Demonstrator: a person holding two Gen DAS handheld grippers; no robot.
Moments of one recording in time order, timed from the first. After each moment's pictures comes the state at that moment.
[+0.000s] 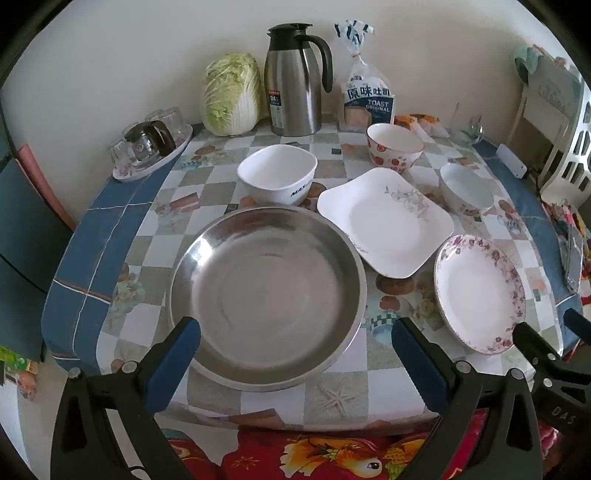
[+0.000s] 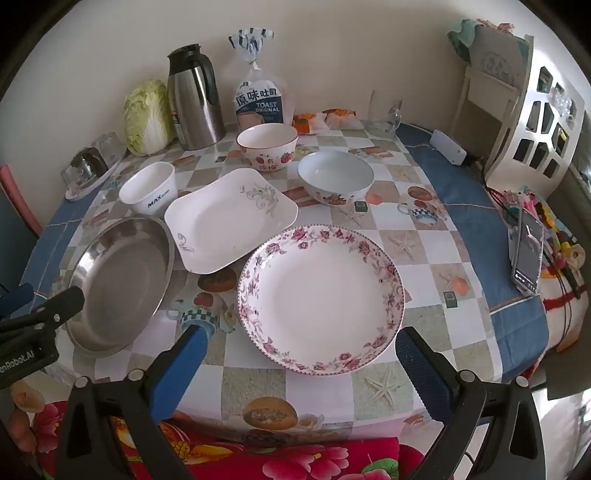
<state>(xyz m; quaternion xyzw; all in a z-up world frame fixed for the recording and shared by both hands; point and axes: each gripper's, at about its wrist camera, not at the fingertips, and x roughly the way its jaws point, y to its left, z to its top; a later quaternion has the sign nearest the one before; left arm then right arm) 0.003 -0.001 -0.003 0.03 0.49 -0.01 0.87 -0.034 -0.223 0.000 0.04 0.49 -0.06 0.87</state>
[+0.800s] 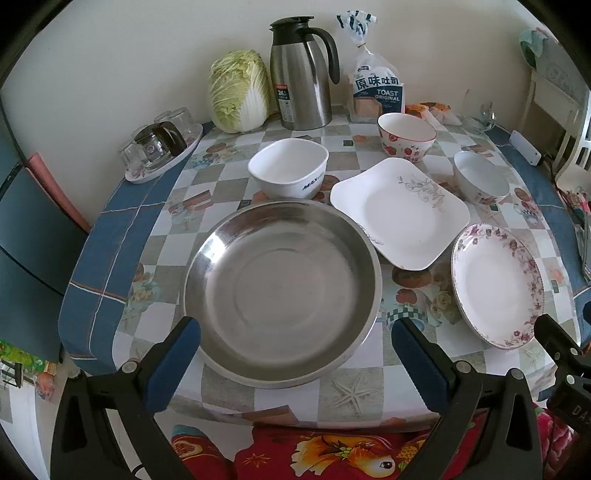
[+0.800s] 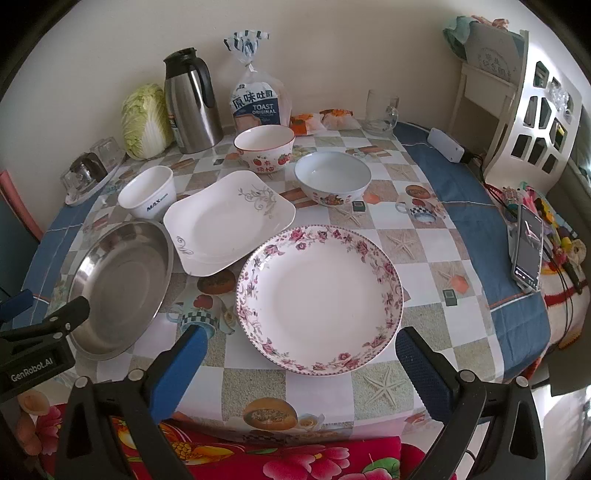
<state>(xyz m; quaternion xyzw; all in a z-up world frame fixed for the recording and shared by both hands) 0.001 -0.006 -0.005 0.07 0.49 0.02 0.87 -0.035 -0.225 0.002 0.04 0.48 -0.06 0.87</state>
